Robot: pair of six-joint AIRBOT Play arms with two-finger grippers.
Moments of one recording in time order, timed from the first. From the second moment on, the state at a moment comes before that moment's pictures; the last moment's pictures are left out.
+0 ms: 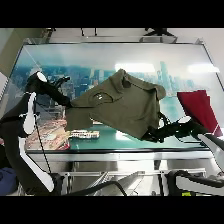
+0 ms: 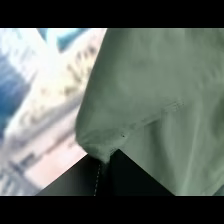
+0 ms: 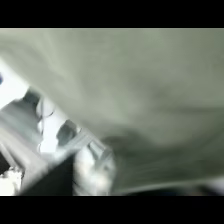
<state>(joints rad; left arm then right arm) 0.08 -2.04 1.79 1.18 -1.50 -0.89 -0.11 -1.39 0.56 -0.68 1.10 1.14</state>
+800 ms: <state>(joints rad) 0.42 -1.31 1.53 -0.44 -1.69 -0.93 -0.50 -0.71 1.39 -0.38 1.28 0.94</state>
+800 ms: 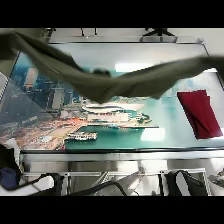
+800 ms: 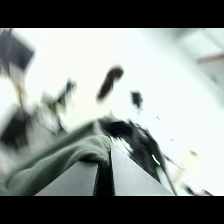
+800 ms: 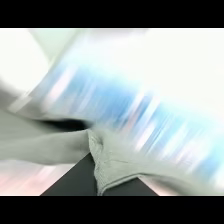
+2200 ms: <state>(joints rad) 0.08 -2.03 2.02 0.73 -1.00 -0.99 -0.26 -1.92 1.48 -0.10 1.10 0.80</state>
